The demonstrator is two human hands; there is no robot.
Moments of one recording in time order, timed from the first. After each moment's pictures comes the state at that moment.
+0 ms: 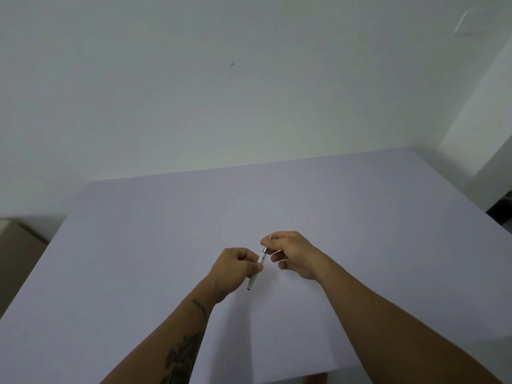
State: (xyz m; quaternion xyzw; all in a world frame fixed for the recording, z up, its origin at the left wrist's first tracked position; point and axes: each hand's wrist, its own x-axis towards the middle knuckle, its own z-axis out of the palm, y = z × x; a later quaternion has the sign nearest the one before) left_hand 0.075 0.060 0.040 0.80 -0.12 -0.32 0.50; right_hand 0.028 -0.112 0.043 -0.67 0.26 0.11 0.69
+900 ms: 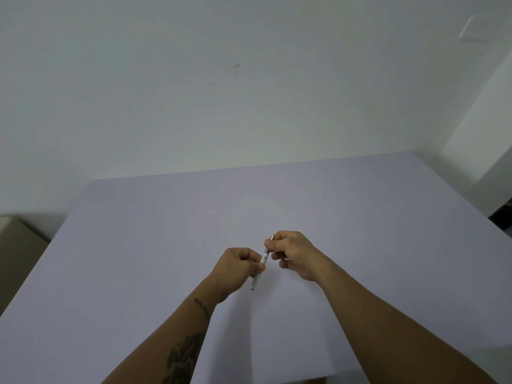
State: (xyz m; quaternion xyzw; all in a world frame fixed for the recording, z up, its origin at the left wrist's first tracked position) left_hand 0.077 0.057 0.043 0.79 -0.13 -0.32 0.50; right_hand 0.031 -0.111 0.044 -0.66 0.27 0.09 0.70
